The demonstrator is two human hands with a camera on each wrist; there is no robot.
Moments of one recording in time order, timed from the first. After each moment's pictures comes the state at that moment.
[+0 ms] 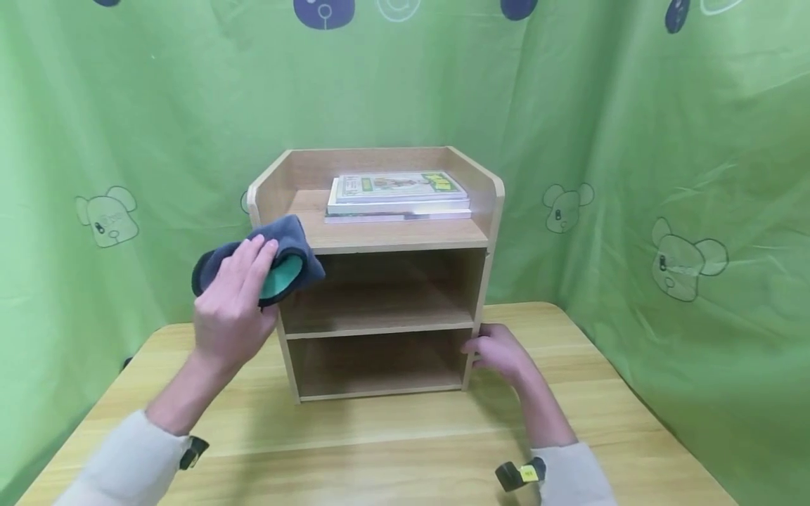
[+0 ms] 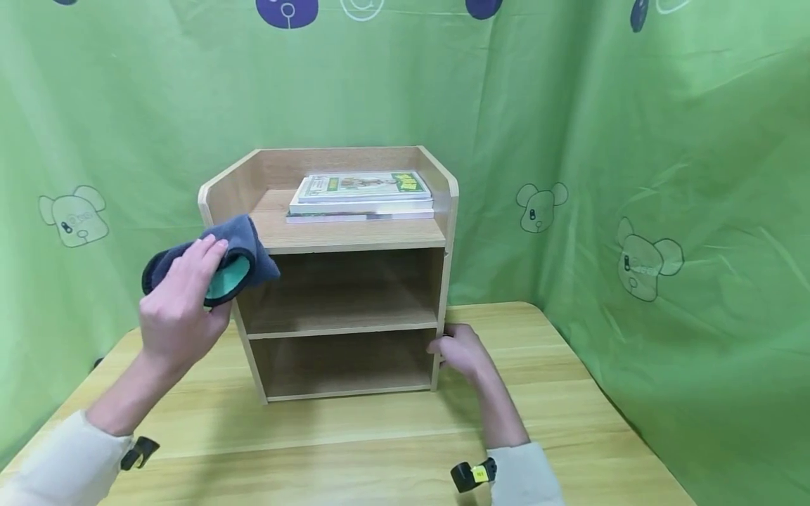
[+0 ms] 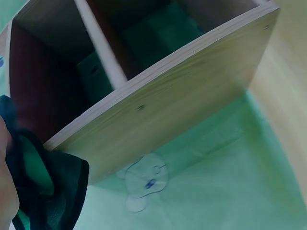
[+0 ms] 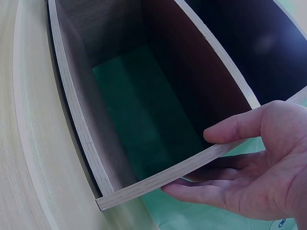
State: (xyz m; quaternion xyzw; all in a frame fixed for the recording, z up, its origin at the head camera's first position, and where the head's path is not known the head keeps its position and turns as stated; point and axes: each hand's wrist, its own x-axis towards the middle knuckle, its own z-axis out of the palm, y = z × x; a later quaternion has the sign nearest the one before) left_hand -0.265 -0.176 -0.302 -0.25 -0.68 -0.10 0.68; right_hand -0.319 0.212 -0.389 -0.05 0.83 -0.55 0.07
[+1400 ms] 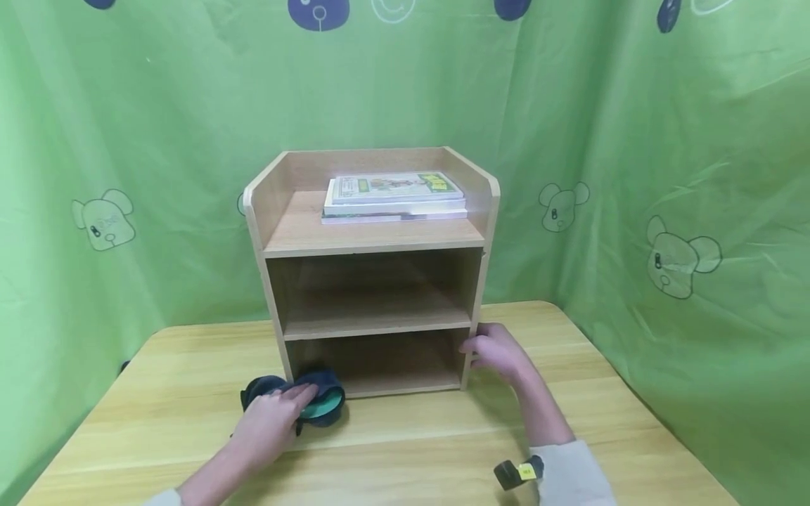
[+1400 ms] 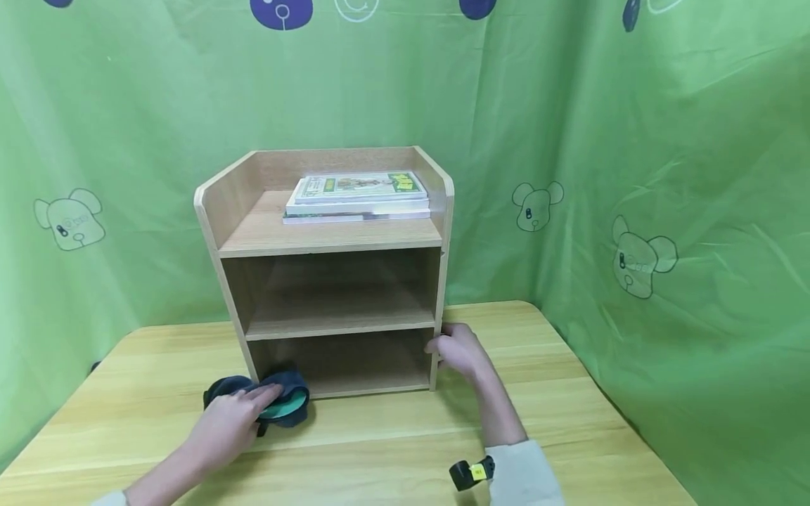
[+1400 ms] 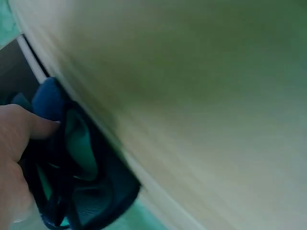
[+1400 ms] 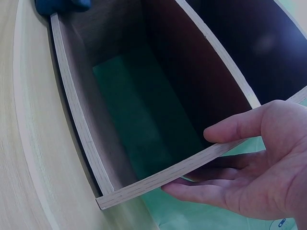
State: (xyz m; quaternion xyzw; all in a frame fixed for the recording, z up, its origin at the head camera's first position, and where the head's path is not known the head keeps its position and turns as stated) left_hand -0.237 -0.180 -0.469 -0.30 -0.90 -0.02 0.31; right_hand -0.320 0.215 -0.393 -0.04 0.83 -0.55 0.07
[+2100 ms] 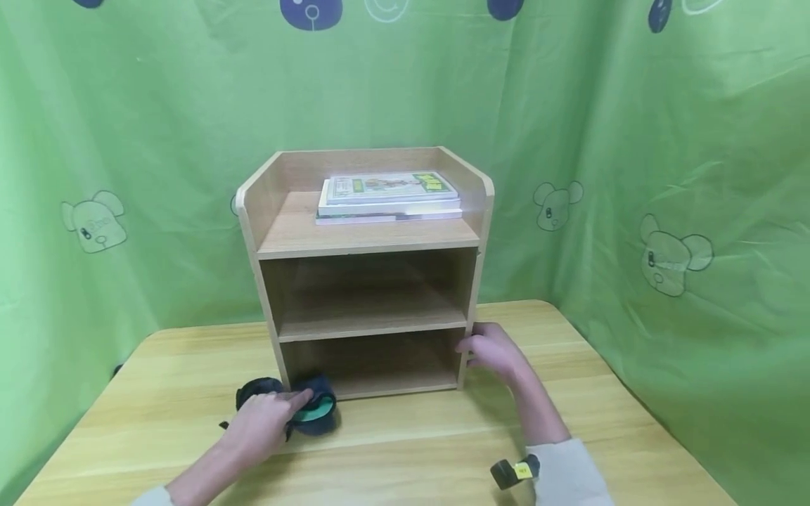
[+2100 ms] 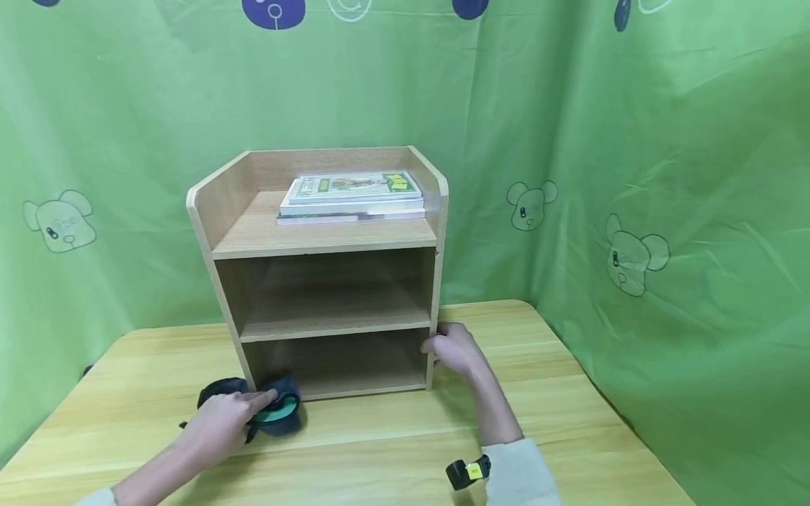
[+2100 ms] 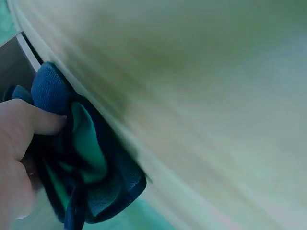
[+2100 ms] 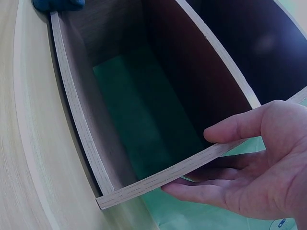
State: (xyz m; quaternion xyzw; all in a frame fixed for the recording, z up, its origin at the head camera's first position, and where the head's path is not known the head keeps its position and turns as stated) left_hand -0.237 -0.180 -0.453 -0.28 -0.93 -0.03 0.23; right_hand -0.318 0.215 -0.390 -0.04 0.83 -0.55 0.07
